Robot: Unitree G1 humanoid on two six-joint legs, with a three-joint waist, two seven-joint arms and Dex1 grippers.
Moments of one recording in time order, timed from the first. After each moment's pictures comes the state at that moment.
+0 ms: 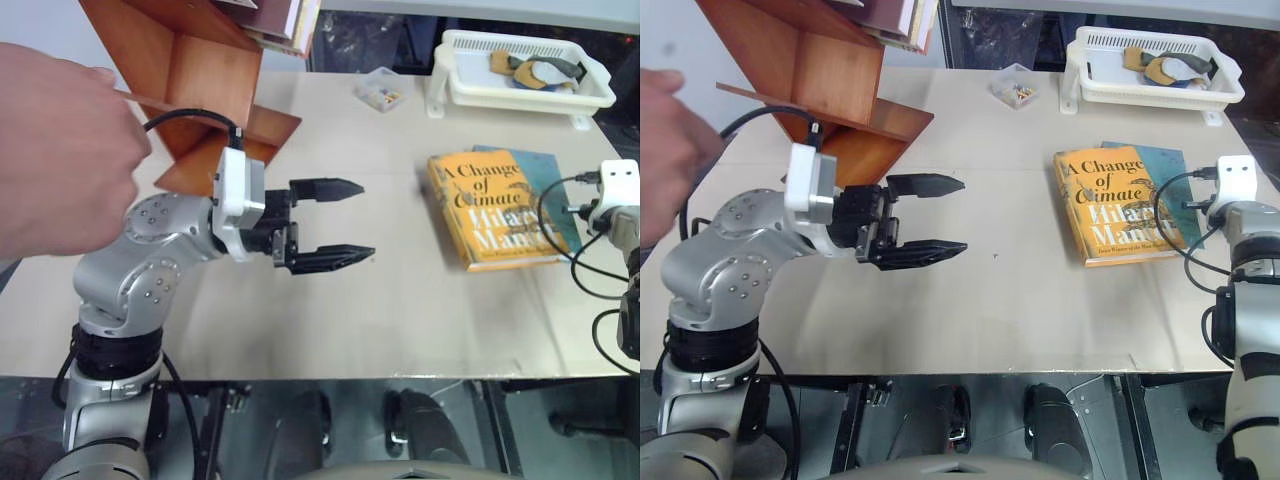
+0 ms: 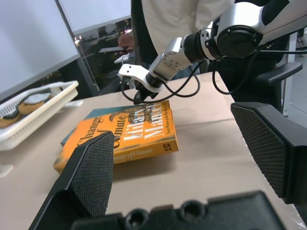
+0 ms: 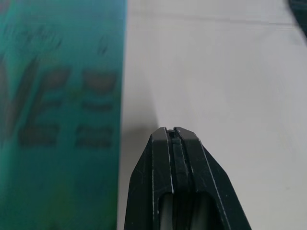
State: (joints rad) left arm -0.55 0.68 0.11 -0.47 -0.79 0.75 -1.03; right arm -1.06 -0.76 -0.03 1.32 0.08 0.34 0.37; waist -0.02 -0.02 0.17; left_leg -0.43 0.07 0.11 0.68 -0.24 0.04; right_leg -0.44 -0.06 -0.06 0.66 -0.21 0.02
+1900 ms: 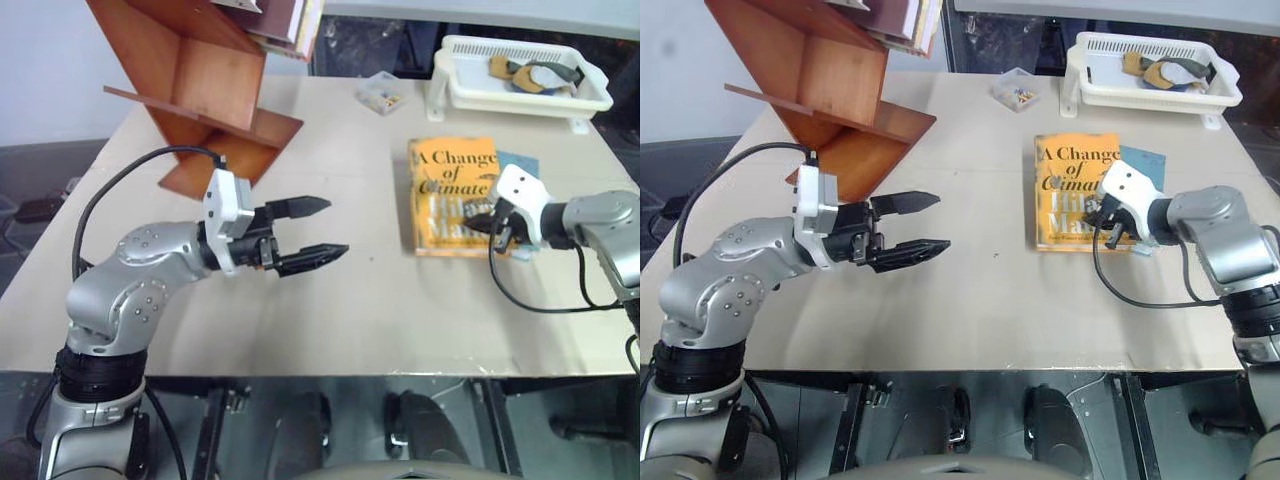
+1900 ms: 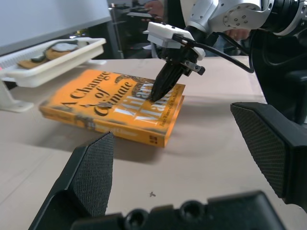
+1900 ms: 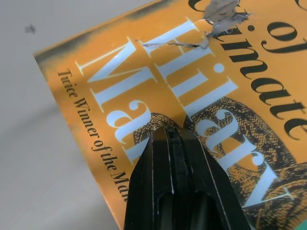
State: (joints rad) left arm -0.41 0.71 0.12 -0.38 -0.79 0.71 -0.95; right arm -0.65 -0.89 0.20 0.06 0.16 0.60 1.02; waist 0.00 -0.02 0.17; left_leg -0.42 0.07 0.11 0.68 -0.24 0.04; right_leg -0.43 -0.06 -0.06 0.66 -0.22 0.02
